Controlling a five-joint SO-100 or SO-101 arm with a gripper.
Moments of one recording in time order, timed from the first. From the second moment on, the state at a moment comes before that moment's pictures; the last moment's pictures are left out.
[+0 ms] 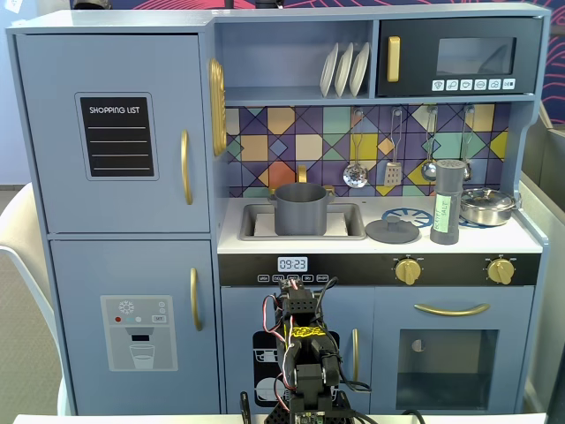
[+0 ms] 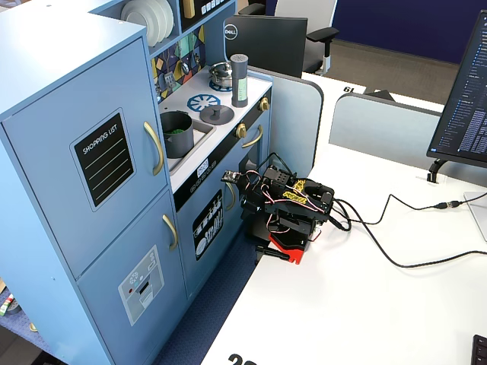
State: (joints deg) arm 1.5 184.2 178.9 75.8 -88.4
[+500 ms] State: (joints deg) arm 5.8 184.1 178.7 75.6 -89.2
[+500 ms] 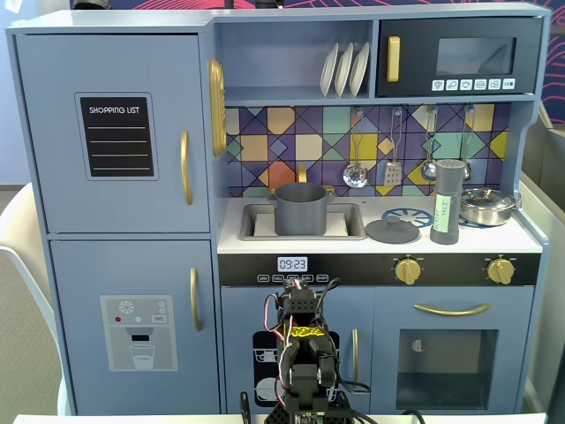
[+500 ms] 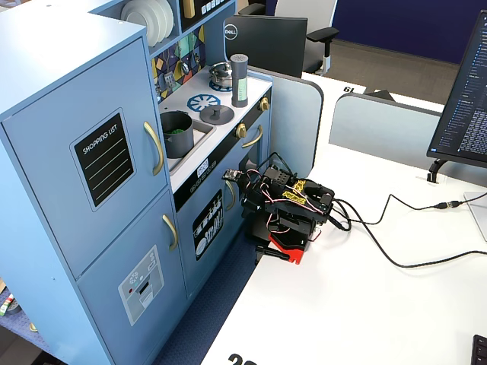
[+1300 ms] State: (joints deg) arm 49.0 157.5 138.3 28.4 -88.5
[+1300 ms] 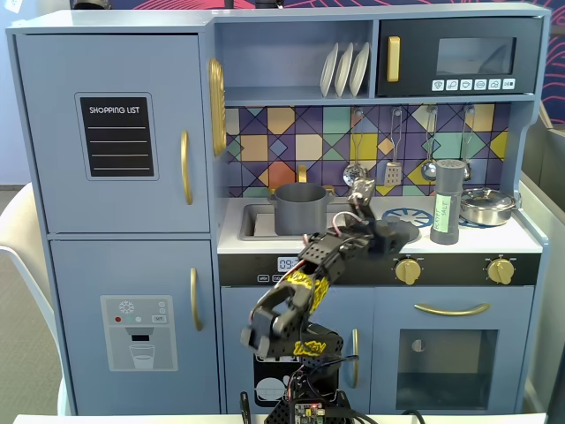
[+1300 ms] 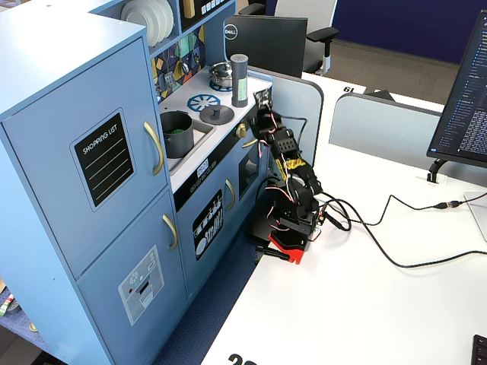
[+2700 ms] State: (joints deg) arm 50.7 90.2 91.5 -5.7 -86.5
